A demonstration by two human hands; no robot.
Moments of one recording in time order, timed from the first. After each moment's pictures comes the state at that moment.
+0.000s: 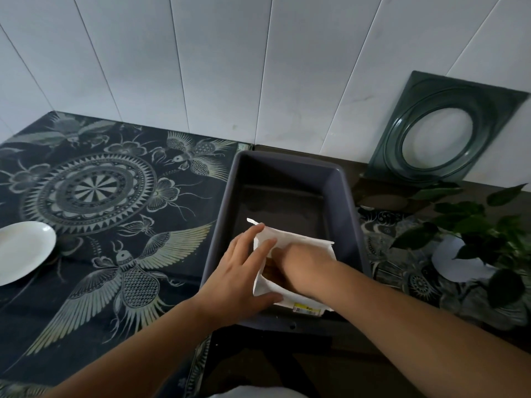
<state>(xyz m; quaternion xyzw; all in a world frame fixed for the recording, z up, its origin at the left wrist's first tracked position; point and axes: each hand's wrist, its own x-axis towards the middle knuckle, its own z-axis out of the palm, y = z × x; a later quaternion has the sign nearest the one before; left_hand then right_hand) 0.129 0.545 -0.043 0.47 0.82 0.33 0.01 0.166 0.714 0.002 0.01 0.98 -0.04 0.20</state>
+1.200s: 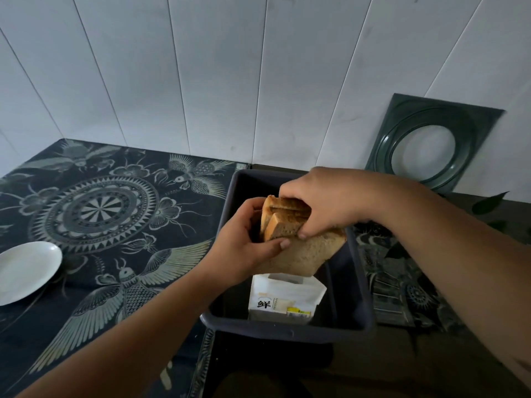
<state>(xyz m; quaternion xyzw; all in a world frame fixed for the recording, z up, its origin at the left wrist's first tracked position) 0.118 0.564 0.047 0.33 0.65 0.66 0.16 0.157 0.730 0.180 -0.12 0.98 0.02 0.14</state>
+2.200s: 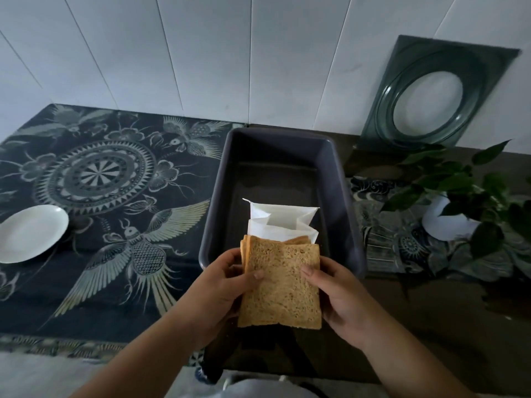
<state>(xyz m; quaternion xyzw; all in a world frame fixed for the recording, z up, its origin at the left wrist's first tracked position) 0.218 0.505 -0.007 0.01 0.54 0.71 0.45 0.319 0.703 -0.006 0.27 0.50 -0.82 0.06</state>
